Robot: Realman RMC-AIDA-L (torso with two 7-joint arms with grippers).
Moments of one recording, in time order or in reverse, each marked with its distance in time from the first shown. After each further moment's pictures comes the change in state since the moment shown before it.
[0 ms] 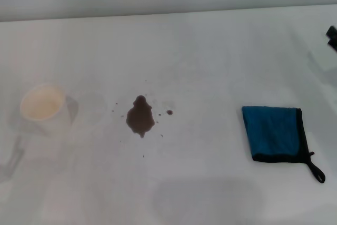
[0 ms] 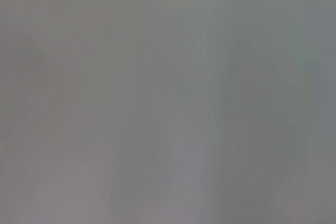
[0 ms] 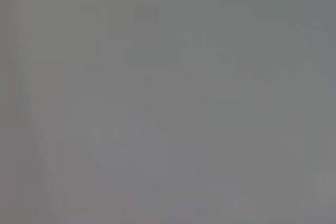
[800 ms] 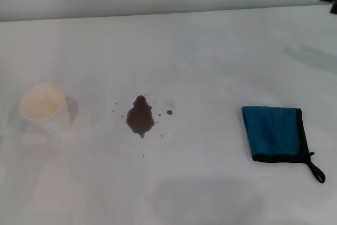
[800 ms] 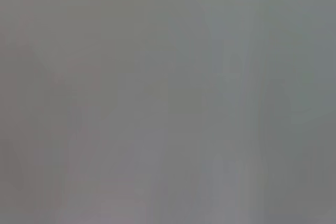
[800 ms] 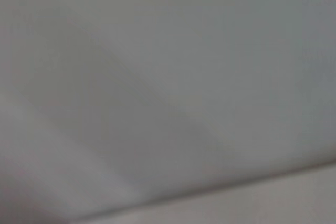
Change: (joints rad) left arm -0.054 0.004 -0.002 -0.066 -0.091 0.018 -0.002; right arm 0.061 -0.204 -0.083 -0.532 -0.689 0.309 1.470
